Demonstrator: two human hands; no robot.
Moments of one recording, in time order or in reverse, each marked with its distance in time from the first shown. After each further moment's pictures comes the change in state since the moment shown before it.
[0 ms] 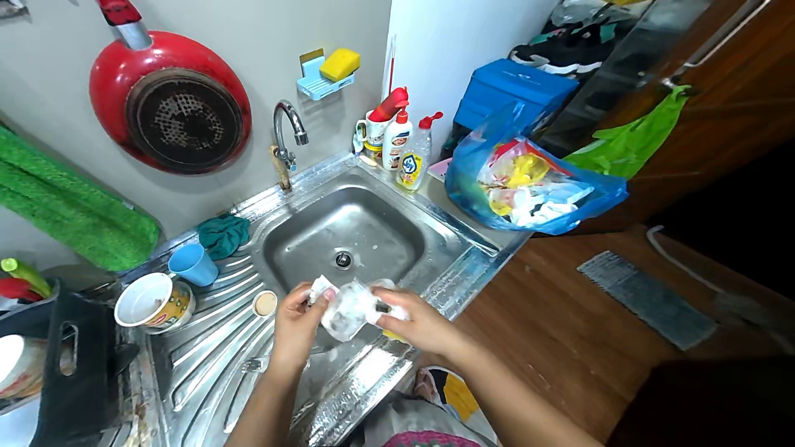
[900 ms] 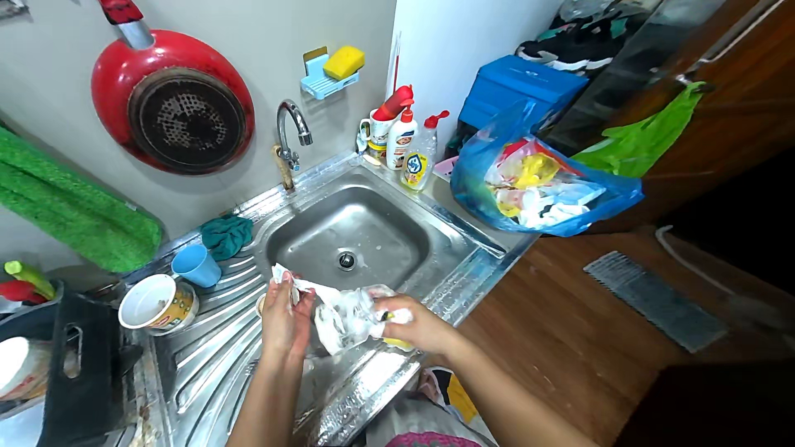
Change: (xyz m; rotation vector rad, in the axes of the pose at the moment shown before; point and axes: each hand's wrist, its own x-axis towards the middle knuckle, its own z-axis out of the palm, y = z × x) left_hand 0.025 0.014 0.000 -0.658 0.435 -0.332; right_hand 0.010 0.023 0.013 0.295 -0.034 -0.069
